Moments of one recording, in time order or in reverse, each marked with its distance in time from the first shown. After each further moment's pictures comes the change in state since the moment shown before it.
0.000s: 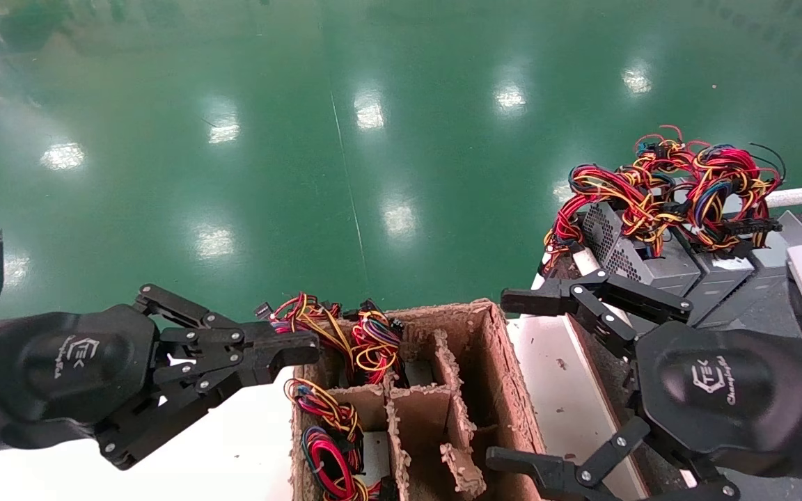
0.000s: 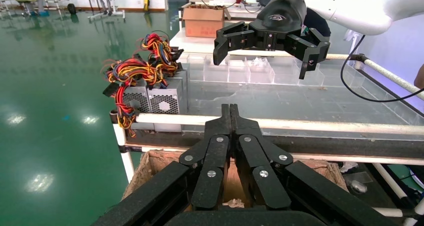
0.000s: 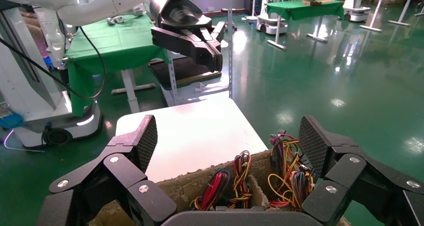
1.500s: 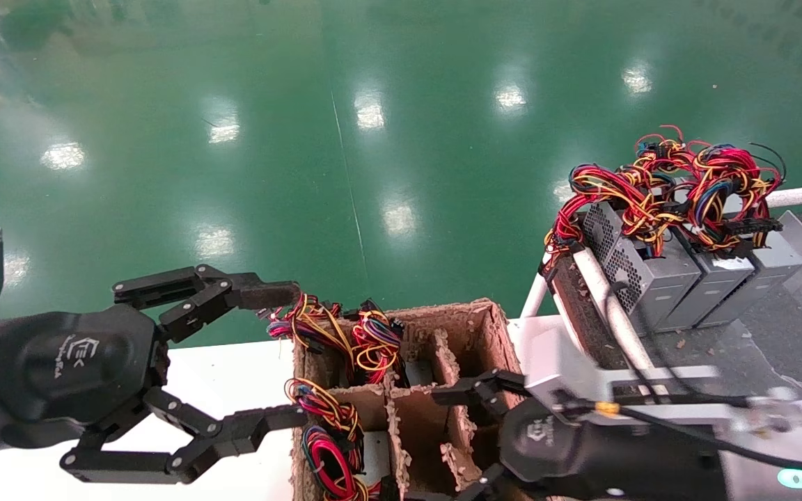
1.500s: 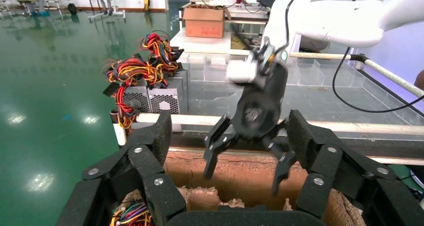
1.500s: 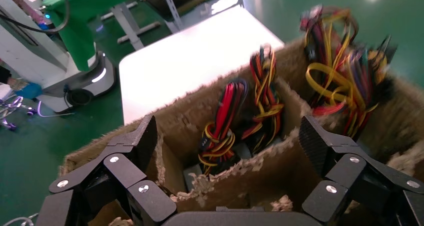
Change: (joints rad) left arm 0.000 0.000 0.000 0.000 0.000 0.000 0.000; right arm 0.040 -0.170 -0.234 0.012 -0.361 0.162 0.225
